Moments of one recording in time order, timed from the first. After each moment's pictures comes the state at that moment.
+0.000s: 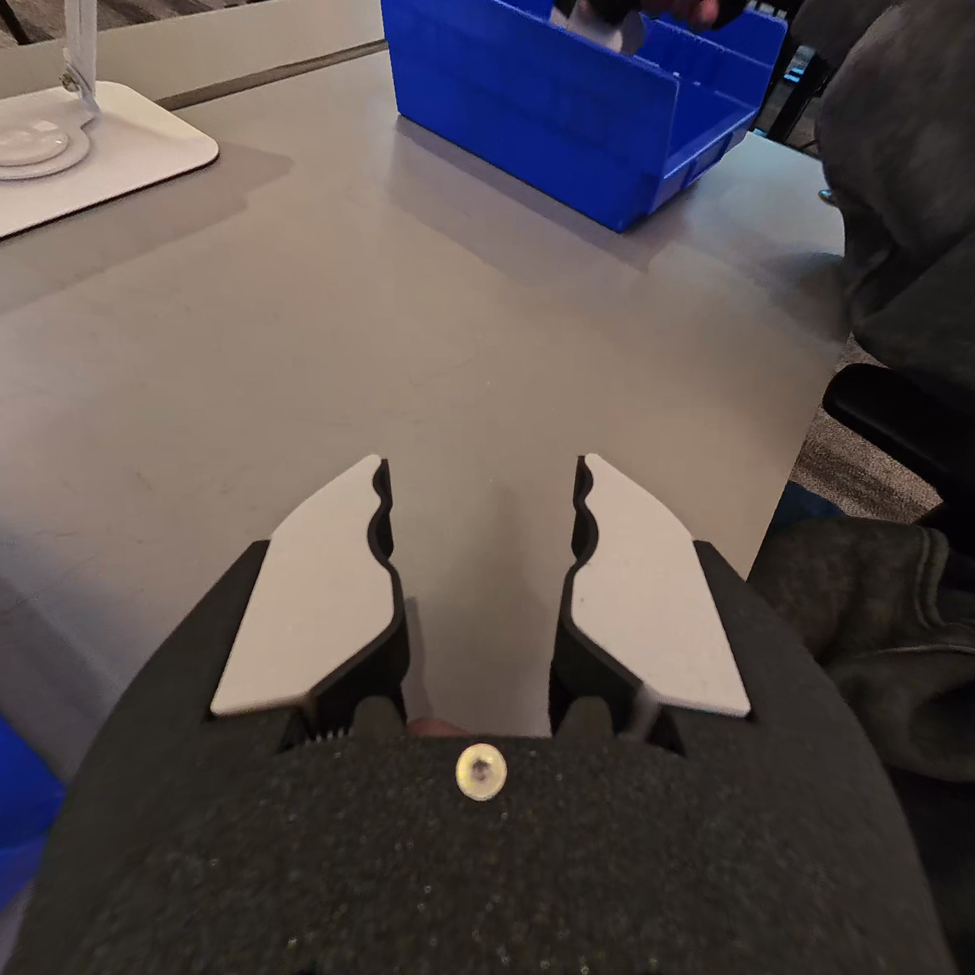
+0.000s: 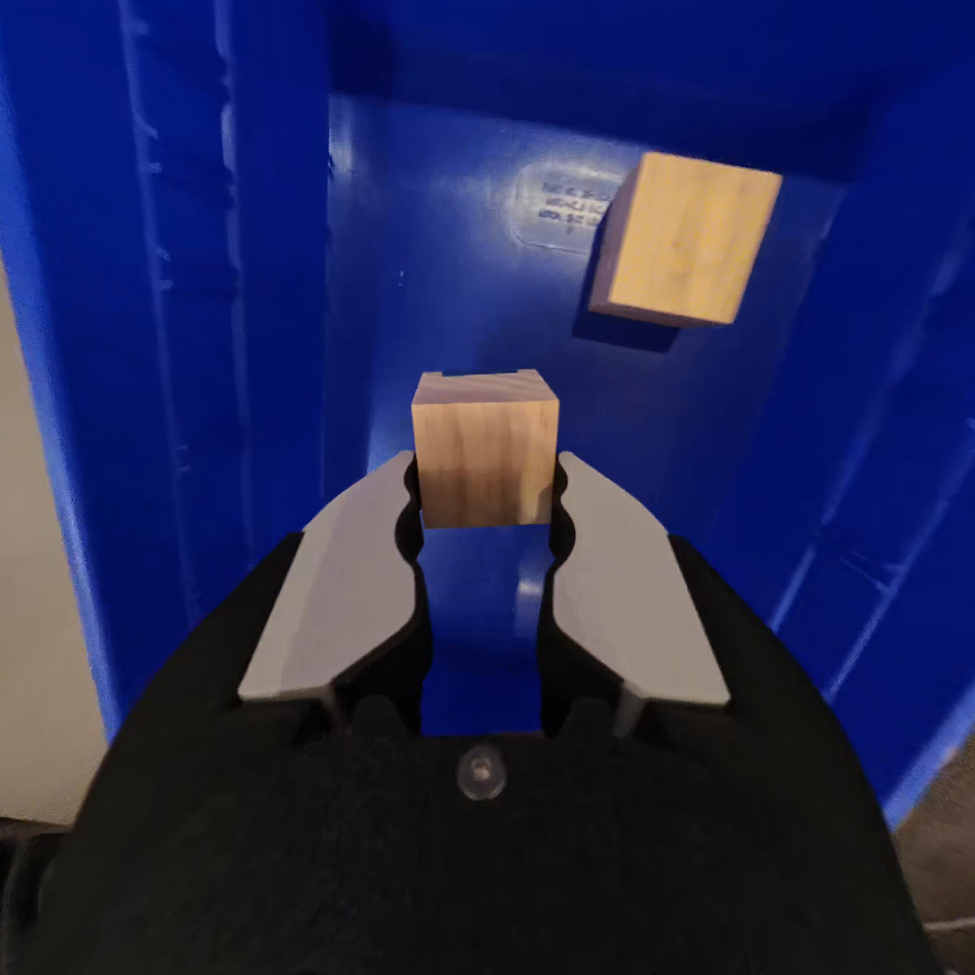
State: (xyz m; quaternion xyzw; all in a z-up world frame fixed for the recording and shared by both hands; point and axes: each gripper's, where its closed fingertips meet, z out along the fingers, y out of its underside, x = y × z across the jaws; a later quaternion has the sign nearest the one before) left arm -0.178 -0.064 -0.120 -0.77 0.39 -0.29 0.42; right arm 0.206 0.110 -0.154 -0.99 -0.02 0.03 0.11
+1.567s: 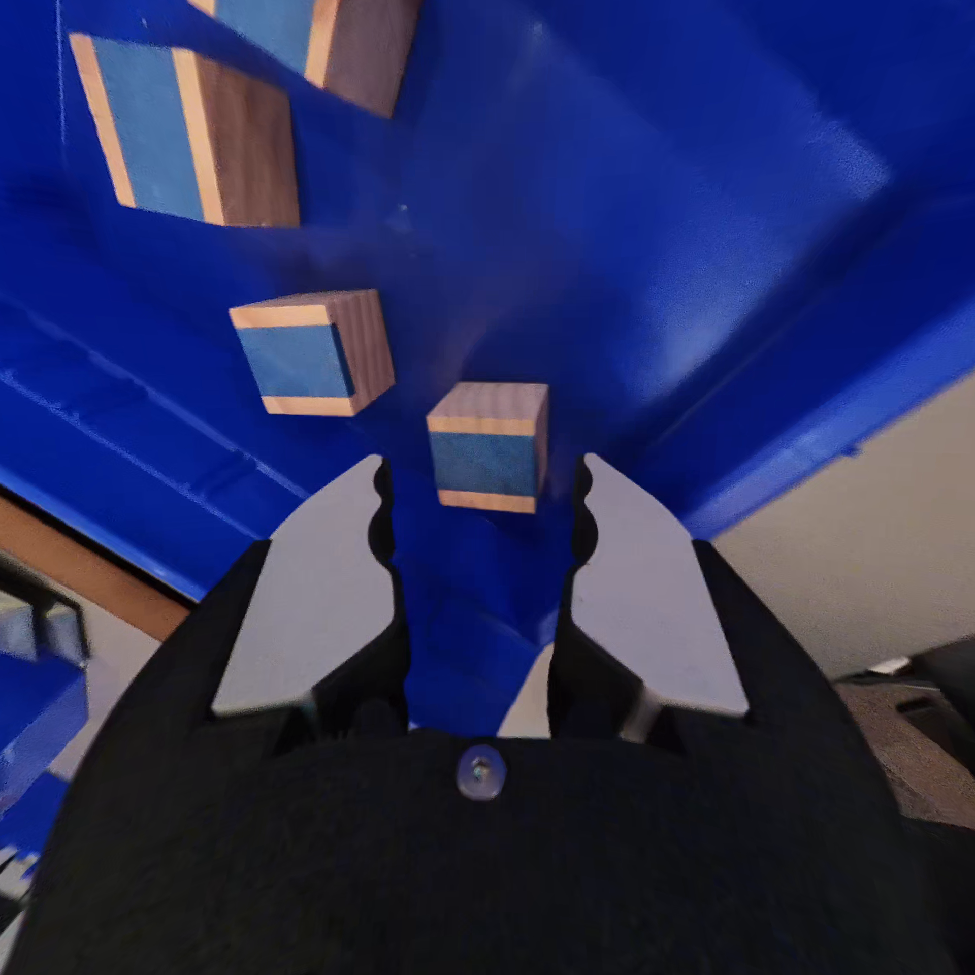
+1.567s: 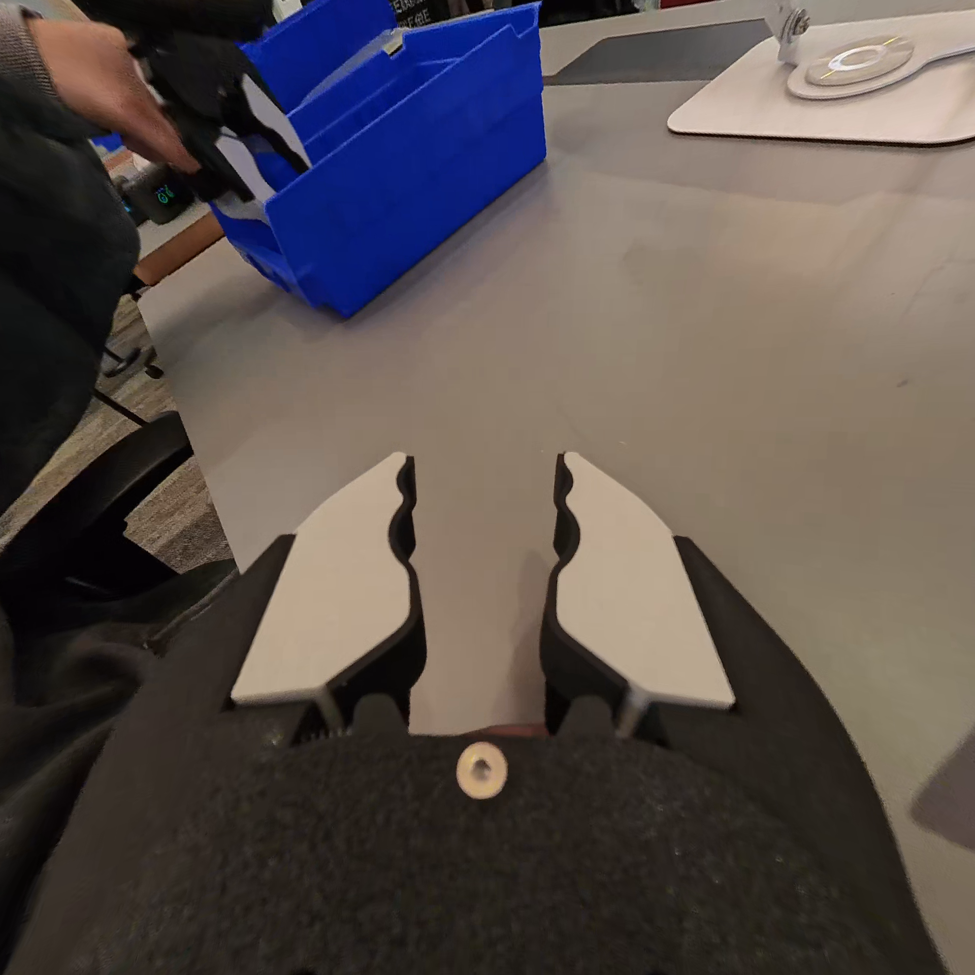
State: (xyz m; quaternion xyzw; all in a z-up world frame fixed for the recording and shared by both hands) left arm -0.469 0.054 -0.148 -0.87 0.49 0.11 0.06; right arm -0.064 -0.060 -0.121 -0.80 -0.24 0.34 0.44
